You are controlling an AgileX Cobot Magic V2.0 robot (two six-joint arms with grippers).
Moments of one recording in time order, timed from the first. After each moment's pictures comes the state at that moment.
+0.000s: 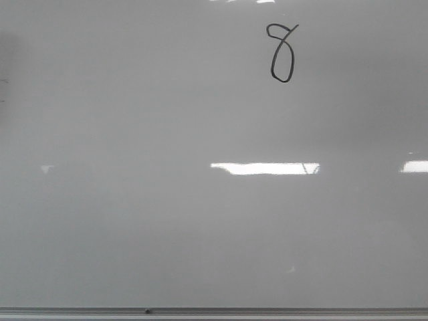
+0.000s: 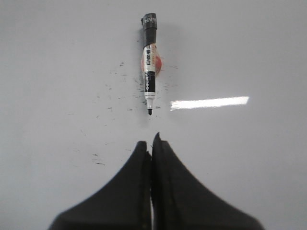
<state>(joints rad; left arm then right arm) -0.02 0.01 0.00 -0.02 0.15 0.07 0.50 0.65 -0.97 0.06 1.18 -0.12</state>
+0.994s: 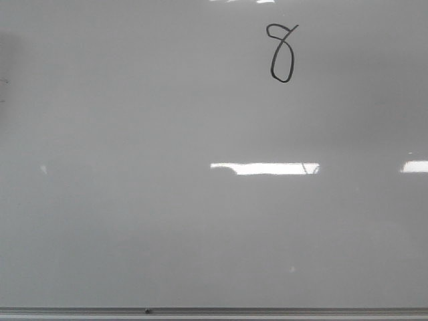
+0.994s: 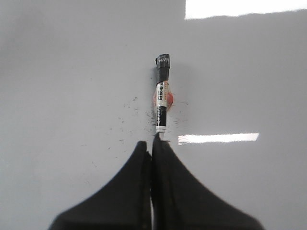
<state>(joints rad) 0.00 -0.01 0.01 -0.03 0.04 0.07 0.50 0.65 -0.97 0.06 1.18 -0.12</state>
